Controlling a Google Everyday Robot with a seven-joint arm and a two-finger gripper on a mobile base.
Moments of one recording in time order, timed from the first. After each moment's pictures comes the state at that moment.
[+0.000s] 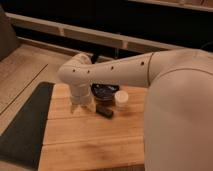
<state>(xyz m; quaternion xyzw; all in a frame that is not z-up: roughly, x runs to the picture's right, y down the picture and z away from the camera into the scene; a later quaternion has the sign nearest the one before) -0.108 0.103 0.703 -0.26 0.23 0.64 0.68</state>
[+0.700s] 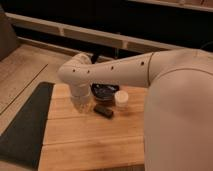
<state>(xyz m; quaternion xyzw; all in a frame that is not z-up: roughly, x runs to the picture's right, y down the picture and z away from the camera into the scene) -0.108 0.103 0.702 -0.26 0.23 0.64 0.68</state>
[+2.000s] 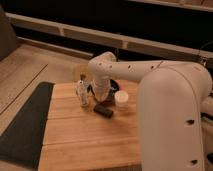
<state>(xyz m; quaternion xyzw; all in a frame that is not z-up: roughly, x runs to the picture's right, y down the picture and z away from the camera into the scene) -0.027 0.057 0.825 -0.28 0.19 0.62 0.71</state>
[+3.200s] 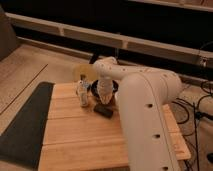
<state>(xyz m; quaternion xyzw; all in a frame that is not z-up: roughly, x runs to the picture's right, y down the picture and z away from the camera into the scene) 0.001 0.087 0.910 -0.34 0.26 0.58 0.70</state>
